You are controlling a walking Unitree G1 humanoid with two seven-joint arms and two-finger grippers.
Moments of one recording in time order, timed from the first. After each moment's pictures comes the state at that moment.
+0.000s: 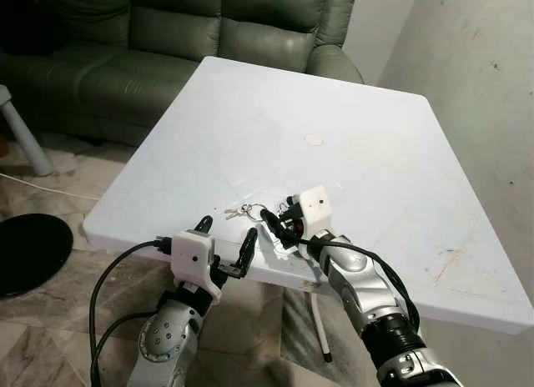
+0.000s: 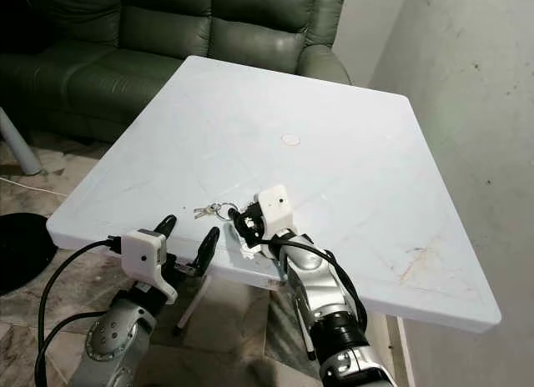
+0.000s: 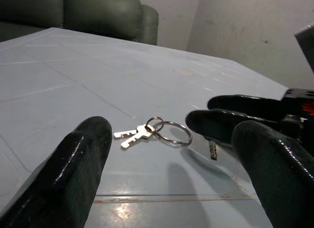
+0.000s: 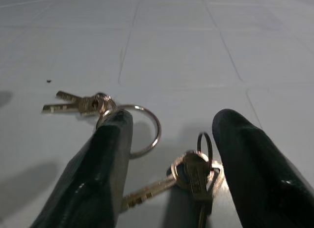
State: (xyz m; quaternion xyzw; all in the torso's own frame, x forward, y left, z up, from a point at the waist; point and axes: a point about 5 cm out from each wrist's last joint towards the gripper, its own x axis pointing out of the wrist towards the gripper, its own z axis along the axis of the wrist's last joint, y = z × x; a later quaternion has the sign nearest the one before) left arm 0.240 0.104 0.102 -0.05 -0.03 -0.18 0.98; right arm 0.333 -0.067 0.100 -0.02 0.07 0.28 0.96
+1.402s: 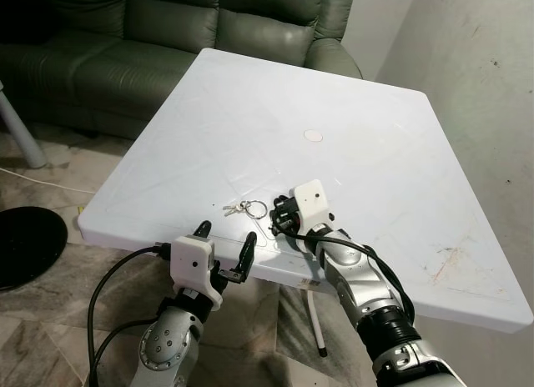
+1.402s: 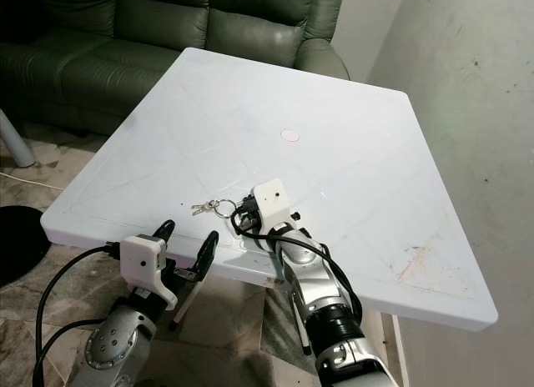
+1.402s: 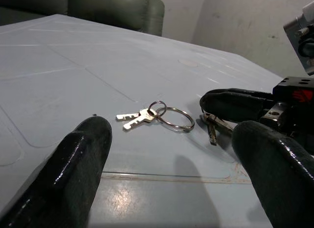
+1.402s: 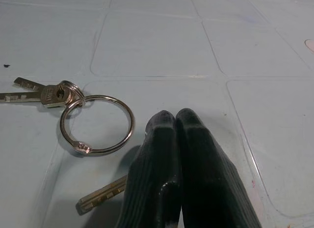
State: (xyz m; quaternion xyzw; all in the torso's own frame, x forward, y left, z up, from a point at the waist) left arm 0.233 0.104 0.101 -0.05 -0.03 -0.17 0.98; right arm 0.339 -0.068 0.103 -0.05 0.07 0.25 0.97
